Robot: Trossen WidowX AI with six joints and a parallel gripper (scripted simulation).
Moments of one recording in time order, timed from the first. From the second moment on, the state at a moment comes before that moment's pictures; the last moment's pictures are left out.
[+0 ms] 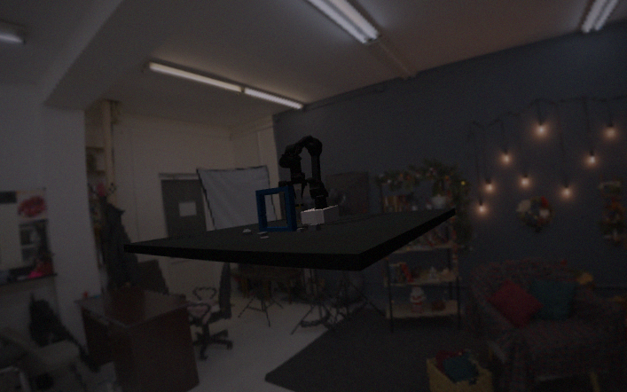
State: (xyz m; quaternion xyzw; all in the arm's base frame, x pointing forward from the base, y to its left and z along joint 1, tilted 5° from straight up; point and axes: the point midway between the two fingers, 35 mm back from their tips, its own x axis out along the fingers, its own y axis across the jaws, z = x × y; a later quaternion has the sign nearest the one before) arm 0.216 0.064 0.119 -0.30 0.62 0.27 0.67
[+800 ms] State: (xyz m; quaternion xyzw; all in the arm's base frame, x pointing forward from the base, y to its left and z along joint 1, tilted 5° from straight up) arm 0.196 0.106 0.116 -0.19 0.65 0.18 0.71
